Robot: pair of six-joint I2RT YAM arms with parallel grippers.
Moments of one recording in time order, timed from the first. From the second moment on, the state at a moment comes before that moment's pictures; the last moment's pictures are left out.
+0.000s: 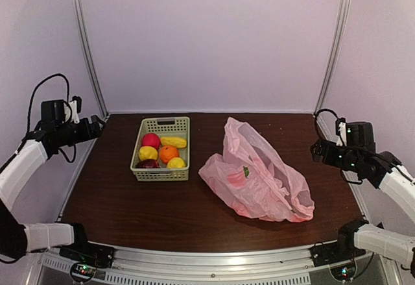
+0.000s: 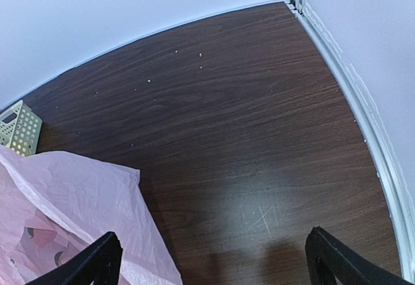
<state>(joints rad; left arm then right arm) 0.05 1.07 0.86 -0.33 0.21 -0.22 0.26 0.78 0.67 -0.50 0.16 0.43</state>
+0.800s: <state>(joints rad) 0.09 0.57 0.71 -0.44 0.17 -0.02 0.15 0.27 0.51 -0.33 0.22 0.26</state>
